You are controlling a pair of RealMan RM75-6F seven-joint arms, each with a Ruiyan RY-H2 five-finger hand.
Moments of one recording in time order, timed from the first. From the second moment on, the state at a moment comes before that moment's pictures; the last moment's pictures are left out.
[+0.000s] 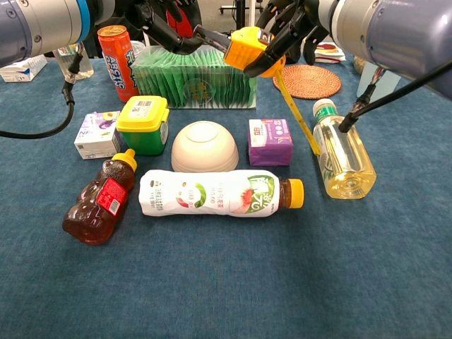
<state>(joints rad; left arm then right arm) -0.97 -1.50 -0.33 -1.93 0.69 1.29 0.63 0.94 -1.68 0.52 -1.86 -0.50 1.42 -0.63</state>
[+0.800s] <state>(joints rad) -0.93 -1.52 -0.34 -1.90 0.79 1.24 0.47 0.94 -1.67 0.52 -1.87 -0.48 1.42 -0.63</state>
